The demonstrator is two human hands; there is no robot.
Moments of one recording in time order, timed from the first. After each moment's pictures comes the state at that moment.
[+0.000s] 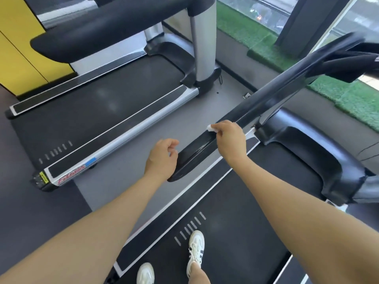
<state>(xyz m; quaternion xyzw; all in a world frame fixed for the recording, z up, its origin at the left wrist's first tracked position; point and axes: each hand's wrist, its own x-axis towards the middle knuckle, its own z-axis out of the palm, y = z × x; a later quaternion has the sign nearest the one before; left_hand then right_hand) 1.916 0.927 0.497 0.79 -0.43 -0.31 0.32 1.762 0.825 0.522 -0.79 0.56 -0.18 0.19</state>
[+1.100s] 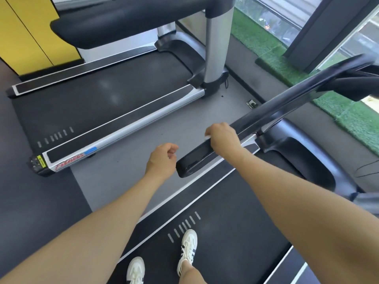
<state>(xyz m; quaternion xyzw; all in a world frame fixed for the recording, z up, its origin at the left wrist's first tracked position) 1.945 0.954 0.476 0.79 -0.39 -0.34 0.34 1.814 0.829 0.535 -0.87 0.49 0.07 0.09</state>
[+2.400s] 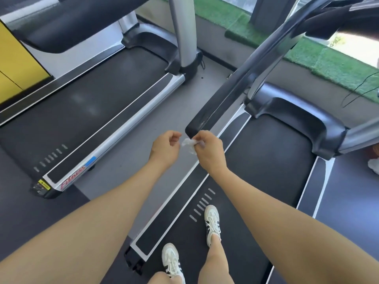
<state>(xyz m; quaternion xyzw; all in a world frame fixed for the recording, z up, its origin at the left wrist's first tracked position) 1.961 1.018 0.481 0.73 -0.46 -0.40 0.32 1.830 1.000 0.490 -0.64 0.62 -0.25 0.37</state>
